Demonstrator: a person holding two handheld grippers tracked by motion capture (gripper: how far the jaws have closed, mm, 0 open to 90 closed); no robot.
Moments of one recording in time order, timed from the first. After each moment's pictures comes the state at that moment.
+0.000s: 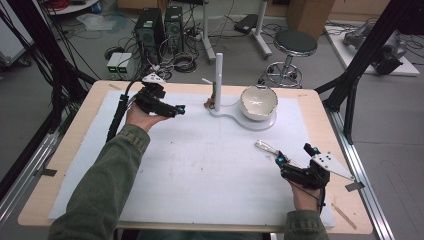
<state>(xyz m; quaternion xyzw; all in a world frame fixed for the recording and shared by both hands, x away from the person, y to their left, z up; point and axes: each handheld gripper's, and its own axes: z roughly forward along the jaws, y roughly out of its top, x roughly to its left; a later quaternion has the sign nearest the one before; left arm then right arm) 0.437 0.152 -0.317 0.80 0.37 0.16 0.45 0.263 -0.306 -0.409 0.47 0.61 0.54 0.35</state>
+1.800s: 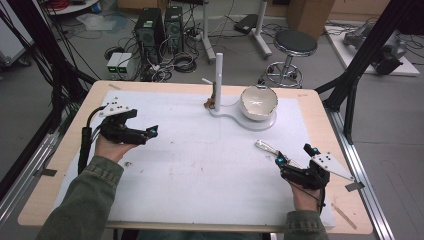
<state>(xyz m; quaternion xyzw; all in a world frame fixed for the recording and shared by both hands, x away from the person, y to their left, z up) 0.350 0.221 -0.340 0.75 0.37 0.22 0.50 0.262 -0.305 -0.409 0.47 0.61 0.54 0.34</state>
